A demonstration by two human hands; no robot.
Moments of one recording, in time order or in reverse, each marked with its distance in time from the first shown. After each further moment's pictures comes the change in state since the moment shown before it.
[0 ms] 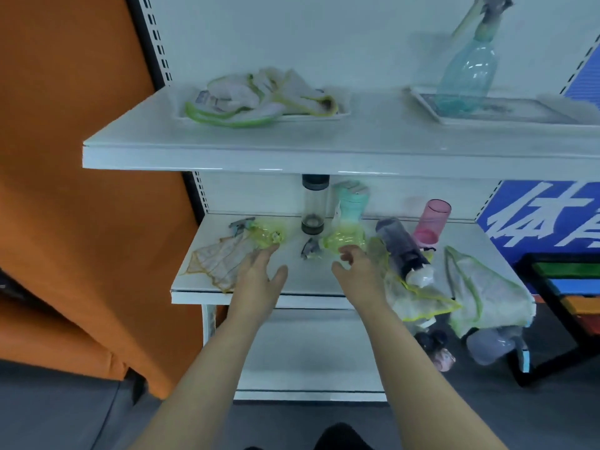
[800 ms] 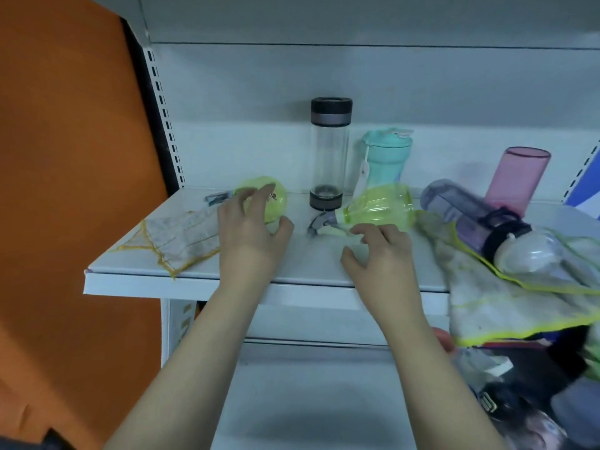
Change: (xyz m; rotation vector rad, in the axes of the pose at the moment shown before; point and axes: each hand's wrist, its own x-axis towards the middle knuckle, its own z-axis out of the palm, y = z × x) left_hand 0.103 -0.125 0.124 0.132 0.533 0.366; right_hand 0.068 0.136 0.124 -0.143 0.507 -0.598
